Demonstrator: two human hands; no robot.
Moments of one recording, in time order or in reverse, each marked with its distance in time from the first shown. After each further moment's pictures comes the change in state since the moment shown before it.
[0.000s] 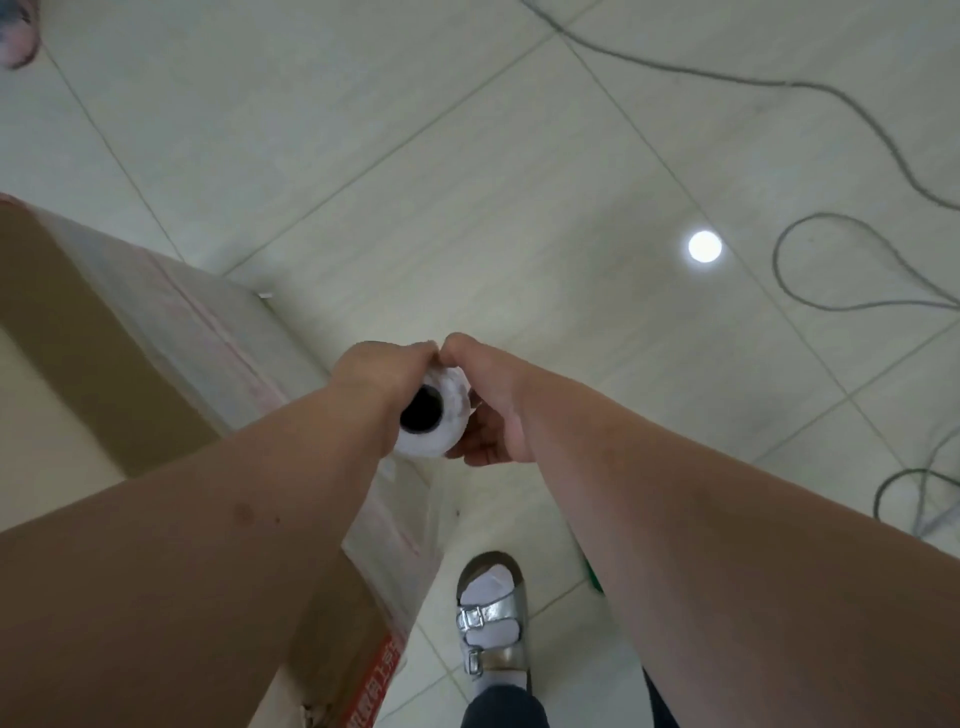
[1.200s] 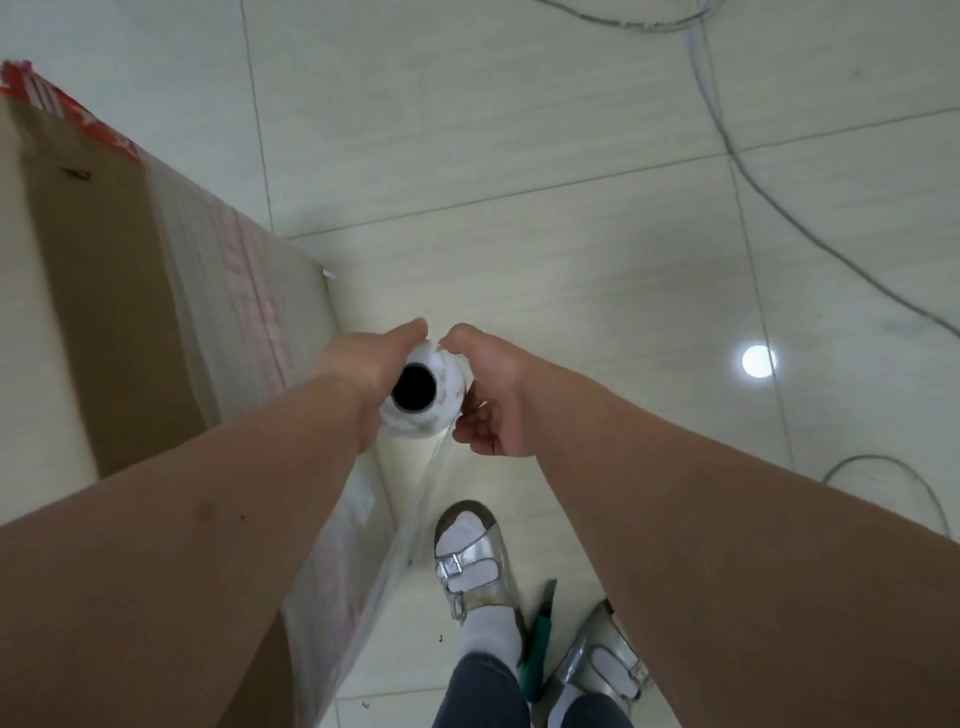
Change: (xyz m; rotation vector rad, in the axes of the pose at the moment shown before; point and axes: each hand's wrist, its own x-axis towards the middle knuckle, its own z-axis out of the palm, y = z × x) left_hand 0.060 0.061 -0.062 -0.492 0.230 -0.248; right_hand 0.035 -0.155 0.006 -0.373 -0.059 0.142
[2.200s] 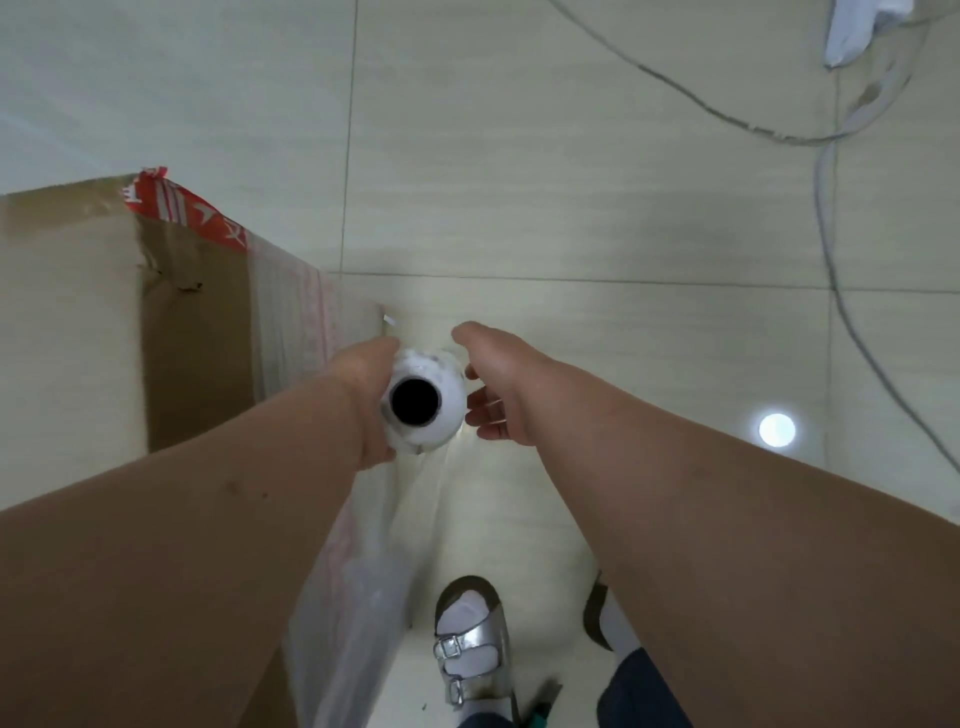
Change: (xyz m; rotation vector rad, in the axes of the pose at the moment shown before) left_hand 0.081 0.089 -0.068 -0.377 -0.134 -0.359; right_hand 0.038 -0.162 0.039 -0.226 0.041 -0.022
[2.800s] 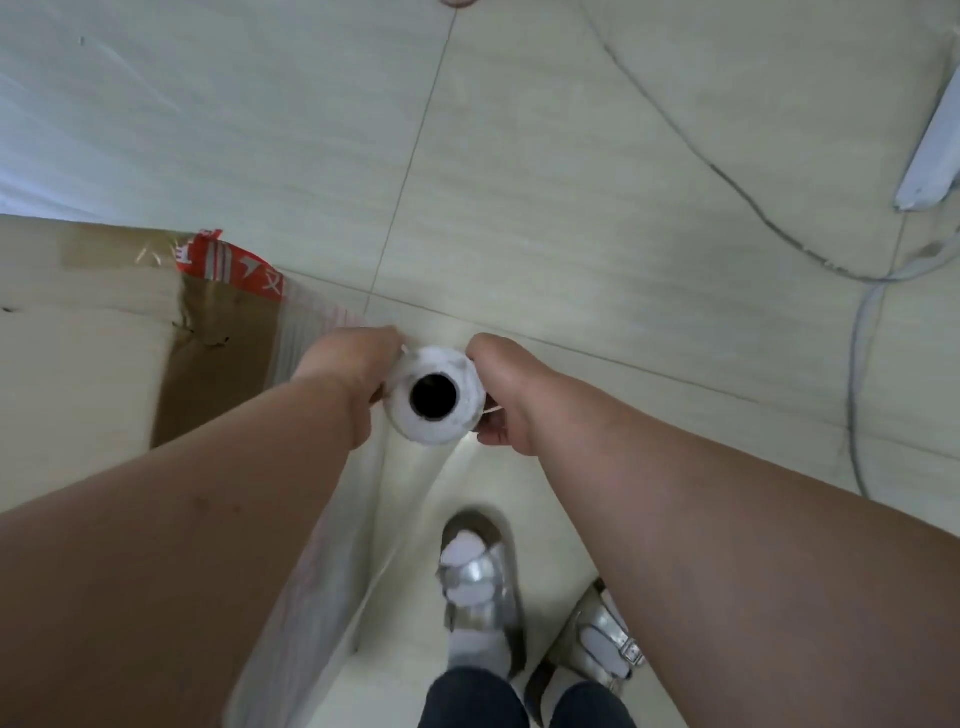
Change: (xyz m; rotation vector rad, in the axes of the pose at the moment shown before) left_hand 0.001 0.070 0.003 -0.030 0.262 0.282; right_hand 0.016 -0.079 -0.015 -0.145 -0.034 0.018
